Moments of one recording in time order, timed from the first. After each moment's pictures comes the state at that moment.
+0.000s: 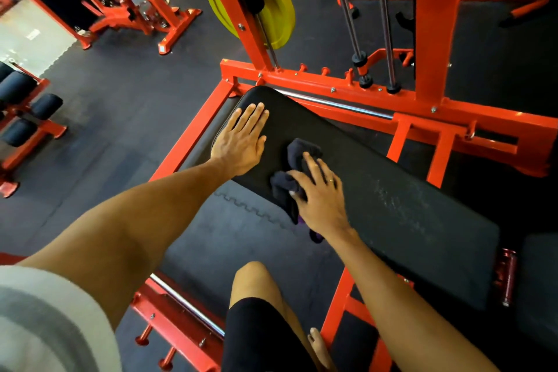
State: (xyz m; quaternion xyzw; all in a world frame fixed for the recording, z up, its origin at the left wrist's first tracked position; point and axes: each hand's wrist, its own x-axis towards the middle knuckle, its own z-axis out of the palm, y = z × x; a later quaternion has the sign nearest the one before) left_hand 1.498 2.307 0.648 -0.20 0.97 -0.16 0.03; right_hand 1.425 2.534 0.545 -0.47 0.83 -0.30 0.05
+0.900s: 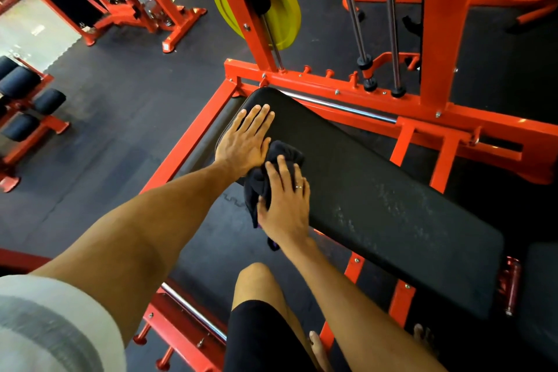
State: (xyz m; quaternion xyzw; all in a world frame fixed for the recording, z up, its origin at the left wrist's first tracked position) left_hand 1.496 2.305 0.648 -0.22 0.96 -0.17 0.07; right_hand 1.496 2.488 0.588 -0.41 0.84 -0.35 0.08
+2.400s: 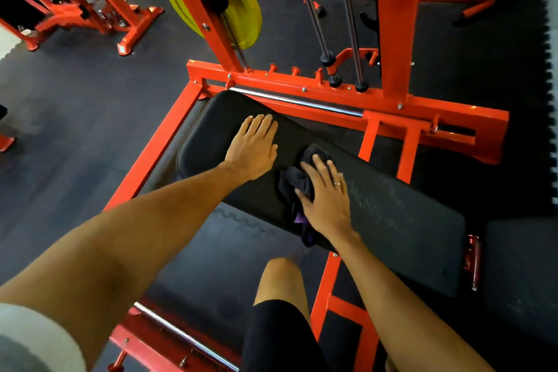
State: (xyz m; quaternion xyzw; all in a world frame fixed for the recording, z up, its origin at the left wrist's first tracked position) left_hand 1.432 2.346 0.621 -0.14 0.98 -0.14 0.06; right_hand 1.383 2.562 0.529 -0.38 0.87 -0.31 0.07
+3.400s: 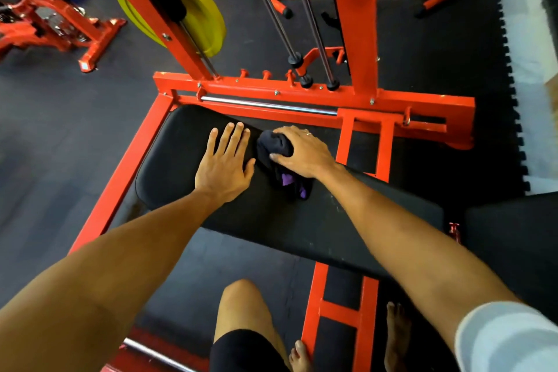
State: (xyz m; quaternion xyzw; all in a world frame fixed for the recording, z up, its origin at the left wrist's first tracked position) left_hand 1.425 2.356 0.600 -0.15 0.98 -0.16 0.02; right_hand 1.256 2.506 0.552 -0.43 0.84 -0.30 0.17
